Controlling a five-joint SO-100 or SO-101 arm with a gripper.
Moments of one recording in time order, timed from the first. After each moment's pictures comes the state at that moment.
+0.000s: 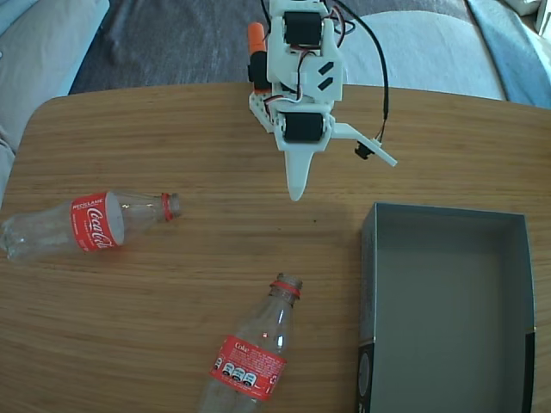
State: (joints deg) arm -3.3 182.5 162.6 61.3 -7.3
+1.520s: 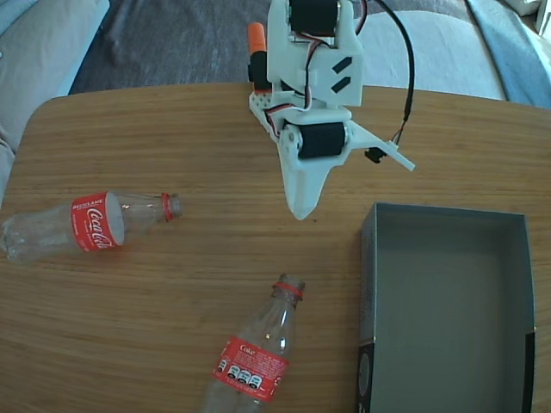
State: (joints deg) arm -3.3 132.3 120.7 61.3 -23.6
